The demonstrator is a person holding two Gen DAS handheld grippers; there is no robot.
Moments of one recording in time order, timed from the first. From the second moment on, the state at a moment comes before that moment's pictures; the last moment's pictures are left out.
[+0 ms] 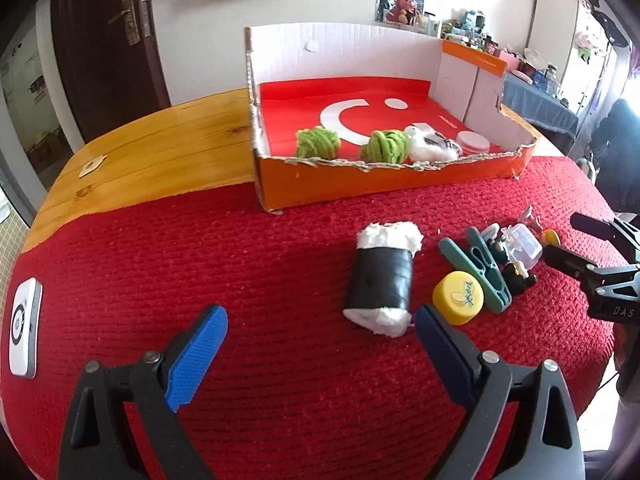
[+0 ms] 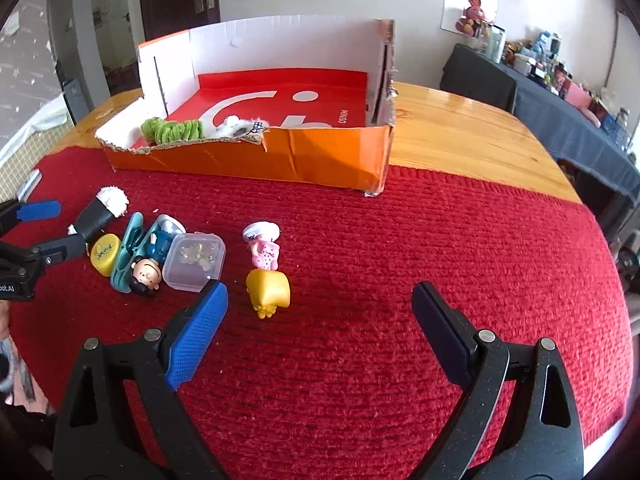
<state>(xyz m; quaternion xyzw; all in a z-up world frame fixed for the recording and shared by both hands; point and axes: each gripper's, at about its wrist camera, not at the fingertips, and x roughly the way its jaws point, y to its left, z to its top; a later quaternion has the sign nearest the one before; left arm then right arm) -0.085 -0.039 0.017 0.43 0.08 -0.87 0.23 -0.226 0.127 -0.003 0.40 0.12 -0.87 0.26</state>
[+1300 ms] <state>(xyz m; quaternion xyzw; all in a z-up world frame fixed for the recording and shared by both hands) -0.088 -0.024 0.051 0.36 0.06 -0.91 0.19 -0.227 0.129 0.028 0.37 0.06 -0.86 0.36</state>
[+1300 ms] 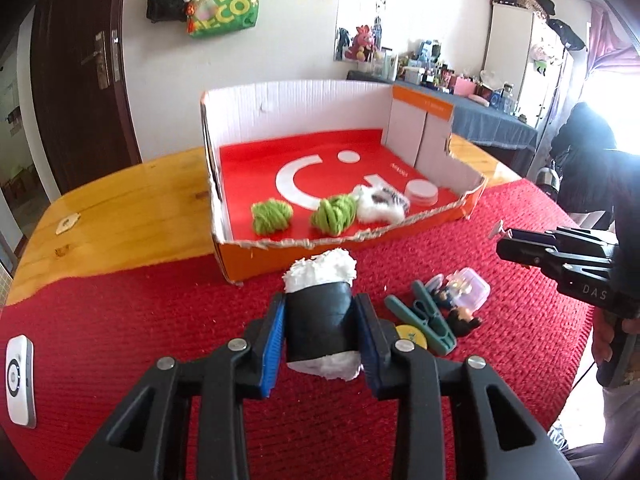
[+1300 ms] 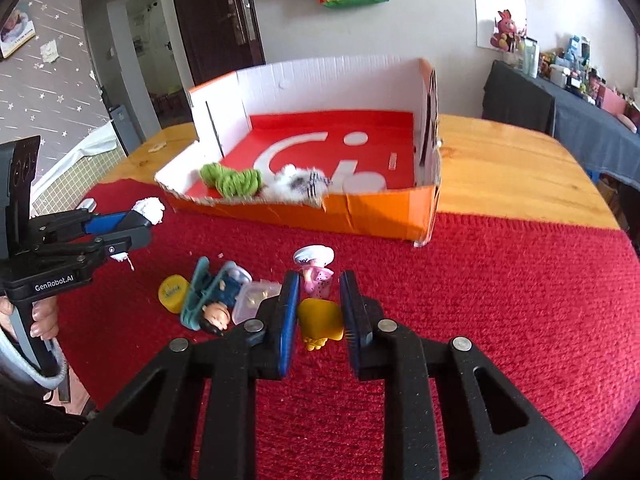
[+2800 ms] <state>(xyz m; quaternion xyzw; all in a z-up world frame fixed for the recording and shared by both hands) -0.228 -0.088 0.071 0.41 0.02 -0.90 0.17 -0.367 0.020 0.042 0.41 0.15 -0.82 0.37</state>
